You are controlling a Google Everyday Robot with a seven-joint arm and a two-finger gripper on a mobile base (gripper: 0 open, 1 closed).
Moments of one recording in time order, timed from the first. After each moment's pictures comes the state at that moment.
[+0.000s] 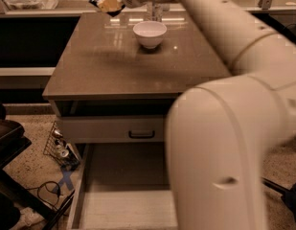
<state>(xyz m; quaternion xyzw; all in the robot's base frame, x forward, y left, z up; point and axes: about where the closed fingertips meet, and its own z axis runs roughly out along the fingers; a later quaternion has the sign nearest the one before) 0.843 0.100 0.995 -0.45 0.68 0.13 0.55</state>
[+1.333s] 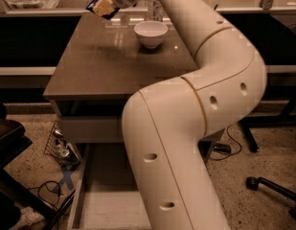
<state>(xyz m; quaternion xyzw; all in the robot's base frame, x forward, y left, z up) 0.884 0.118 0.971 -0.47 0.71 0.11 0.51</state>
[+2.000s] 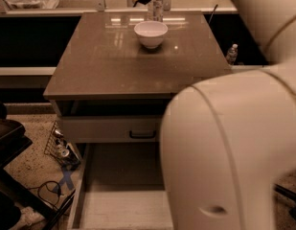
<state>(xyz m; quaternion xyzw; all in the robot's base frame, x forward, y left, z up) 0.819 -0.005 1.036 -0.44 0.75 0.05 0.50</state>
